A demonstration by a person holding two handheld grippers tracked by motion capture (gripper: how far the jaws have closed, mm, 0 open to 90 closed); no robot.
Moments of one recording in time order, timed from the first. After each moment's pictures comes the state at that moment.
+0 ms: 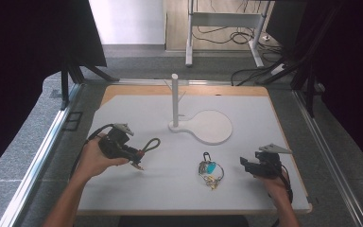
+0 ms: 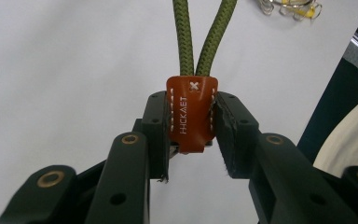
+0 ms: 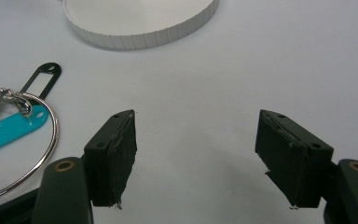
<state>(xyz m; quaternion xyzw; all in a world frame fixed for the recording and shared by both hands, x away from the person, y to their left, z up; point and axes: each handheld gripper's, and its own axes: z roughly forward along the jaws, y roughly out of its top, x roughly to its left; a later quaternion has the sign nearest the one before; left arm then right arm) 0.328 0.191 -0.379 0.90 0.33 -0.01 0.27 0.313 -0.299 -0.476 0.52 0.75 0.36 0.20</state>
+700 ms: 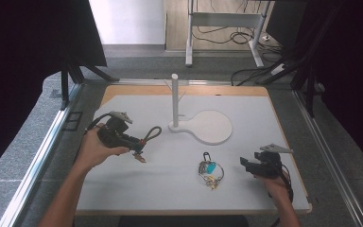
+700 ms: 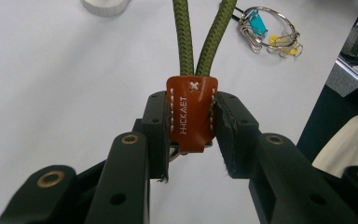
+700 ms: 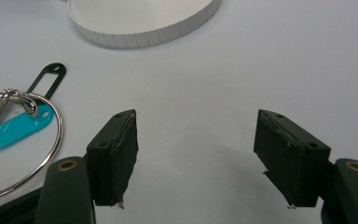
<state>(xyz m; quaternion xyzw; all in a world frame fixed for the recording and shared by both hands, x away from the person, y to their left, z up) 0.344 0.192 -0.354 0.89 0.33 -0.01 0.31 0.315 -0.302 -0.478 0.52 0.75 0.37 0.19</state>
